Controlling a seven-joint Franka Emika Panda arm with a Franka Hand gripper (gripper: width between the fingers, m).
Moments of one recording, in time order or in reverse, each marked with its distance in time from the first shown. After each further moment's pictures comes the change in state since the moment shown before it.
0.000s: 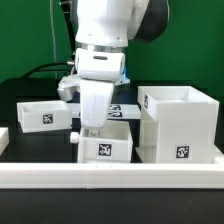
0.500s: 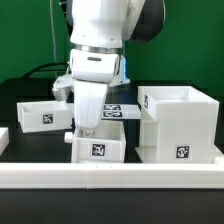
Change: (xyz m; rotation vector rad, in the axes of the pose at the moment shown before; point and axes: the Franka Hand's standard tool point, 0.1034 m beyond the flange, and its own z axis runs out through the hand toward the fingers) arm -0.013 -0.004 0.001 -0.012 -0.005 -0.006
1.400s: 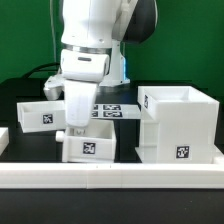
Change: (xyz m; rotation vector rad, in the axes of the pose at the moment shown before) arm -0.018 -0.011 0.003 0.009 -0.012 -0.063
